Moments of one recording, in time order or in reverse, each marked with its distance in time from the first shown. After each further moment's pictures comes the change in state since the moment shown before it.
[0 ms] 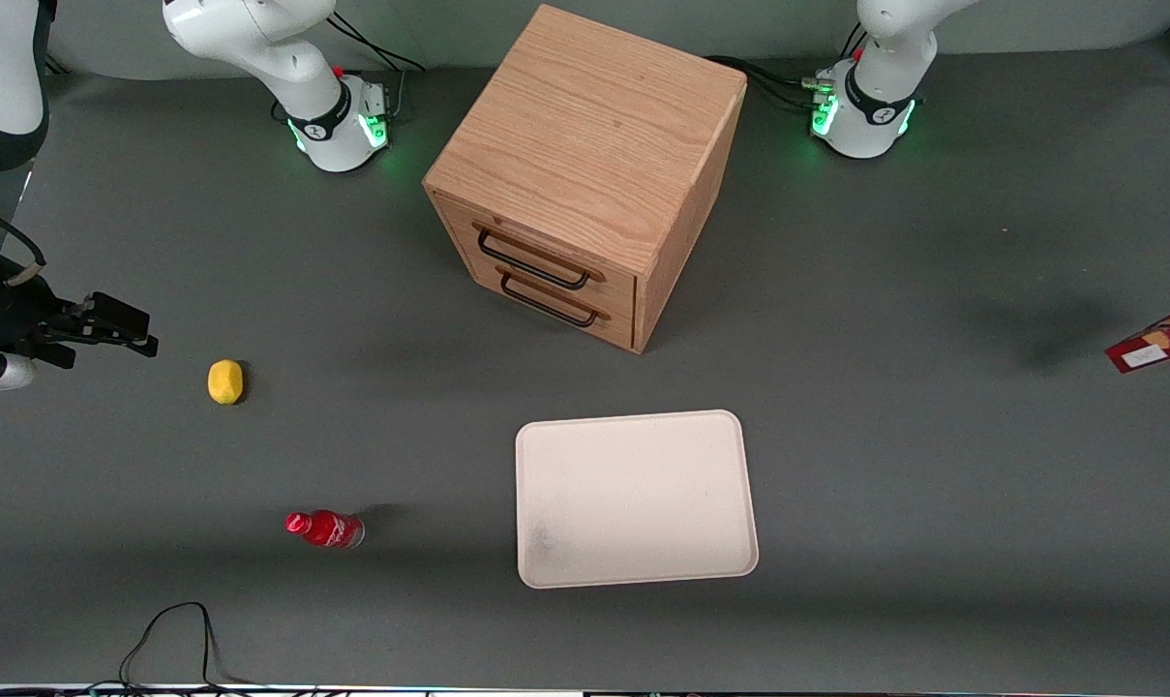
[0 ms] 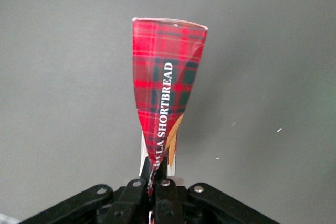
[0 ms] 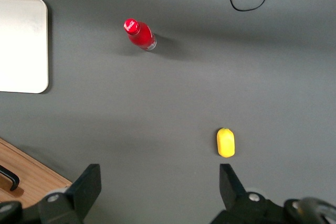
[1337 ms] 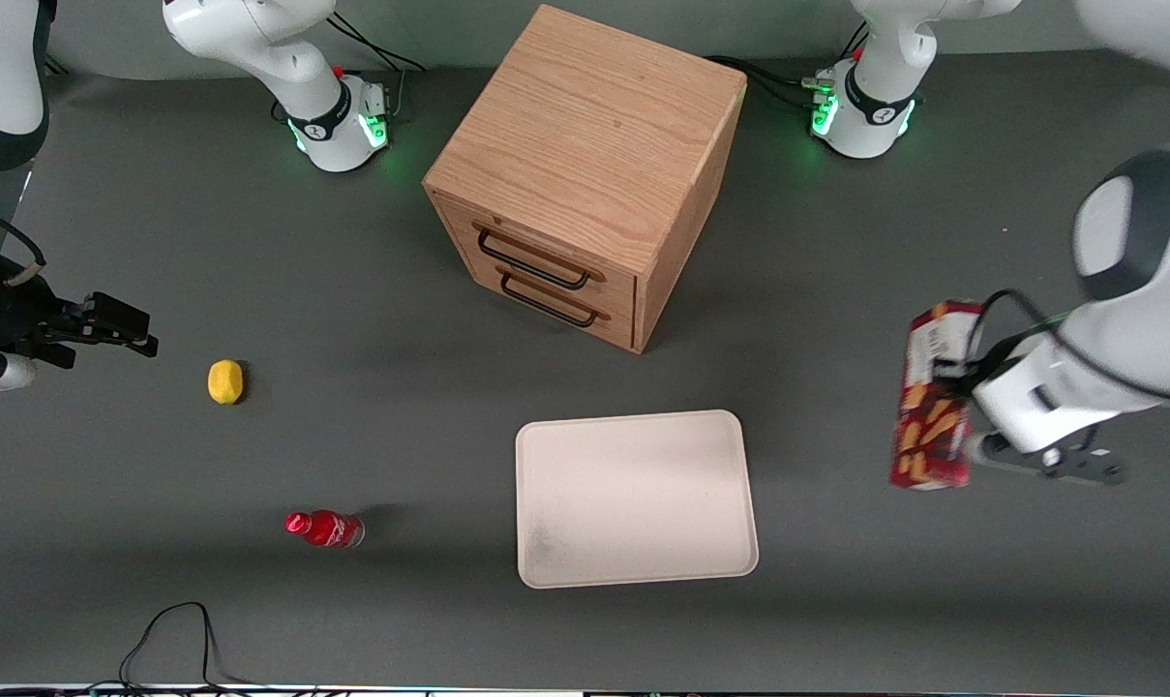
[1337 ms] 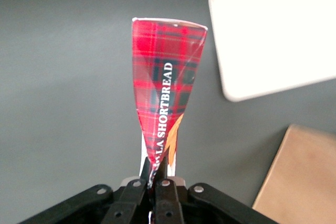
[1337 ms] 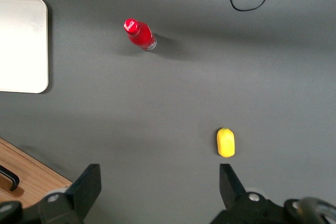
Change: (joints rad) arm -0.552 0.268 -0.257 0.561 -0.030 -0.278 -1.592
